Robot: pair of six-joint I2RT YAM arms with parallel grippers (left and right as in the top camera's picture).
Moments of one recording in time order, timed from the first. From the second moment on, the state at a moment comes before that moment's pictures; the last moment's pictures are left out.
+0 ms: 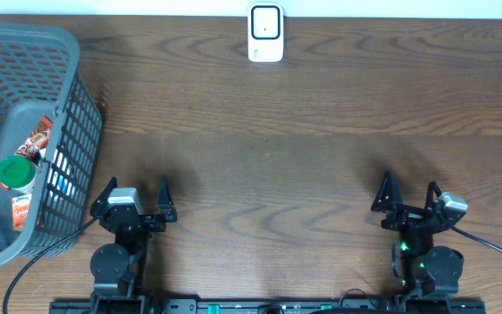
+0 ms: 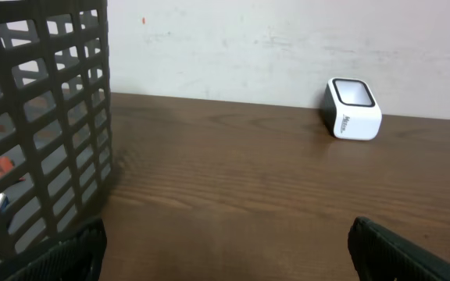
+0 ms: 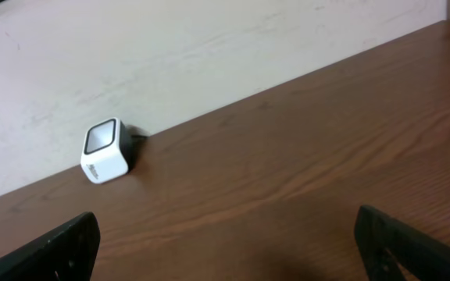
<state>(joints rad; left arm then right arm) -0.04 0.01 0.01 -0.11 -0.03 -0.09 -0.02 0.01 0.01 -0.07 0.05 0.38</state>
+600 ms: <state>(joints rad) -0.04 0.04 0.10 -0.22 0.25 -0.05 -0.02 0.01 0.01 -0.07 0.05 0.38</state>
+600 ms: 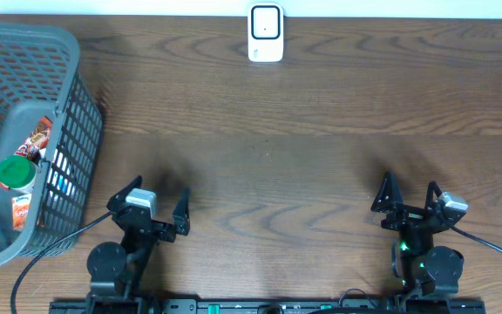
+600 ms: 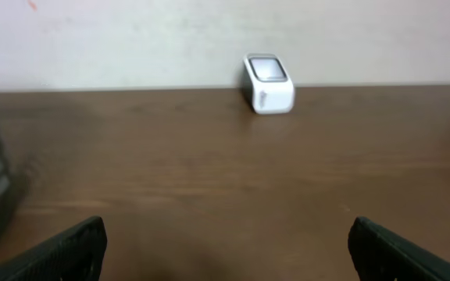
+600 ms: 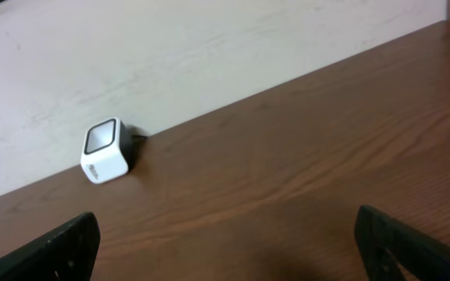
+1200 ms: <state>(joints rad) -0.03 0.98 1.64 -1.10 0.03 -0.11 -0.02 0.01 0.01 -0.07 0.04 0.38</state>
